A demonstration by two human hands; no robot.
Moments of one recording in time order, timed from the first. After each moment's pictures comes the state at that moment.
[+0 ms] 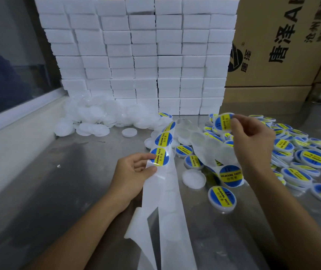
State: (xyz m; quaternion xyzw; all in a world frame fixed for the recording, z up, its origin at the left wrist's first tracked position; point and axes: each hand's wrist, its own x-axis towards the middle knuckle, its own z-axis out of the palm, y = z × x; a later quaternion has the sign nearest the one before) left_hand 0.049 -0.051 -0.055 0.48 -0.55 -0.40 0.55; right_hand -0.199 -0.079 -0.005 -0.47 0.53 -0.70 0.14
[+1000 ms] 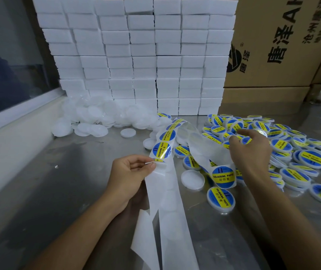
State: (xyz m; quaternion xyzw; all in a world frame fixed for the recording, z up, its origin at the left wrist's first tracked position) left_hand 0.050 -0.051 -0.054 0.48 -0.50 -0.43 0.58; right_hand -0.208 -0.083 -0.020 -0.44 0.69 -0.56 0.10
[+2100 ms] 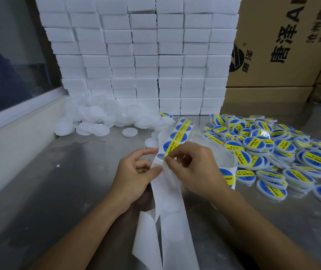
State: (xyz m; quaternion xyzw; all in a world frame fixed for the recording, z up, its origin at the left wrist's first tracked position) left_hand 0.048 -0.051 -0.056 0.44 -0.57 -0.41 0.56; right_hand -0.122 -0.048 -0.022 -0.76 0.47 -0.44 0.11
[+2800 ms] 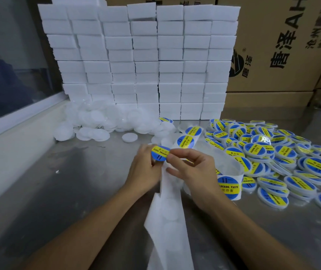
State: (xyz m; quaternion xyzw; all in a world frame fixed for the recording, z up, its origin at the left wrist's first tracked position) left_hand 0.026 -0.095 -0.050 0.54 -0.67 -0.17 0.49; right_hand -0.109 -0.054 -0.027 -0.49 0.41 -0.60 0.48
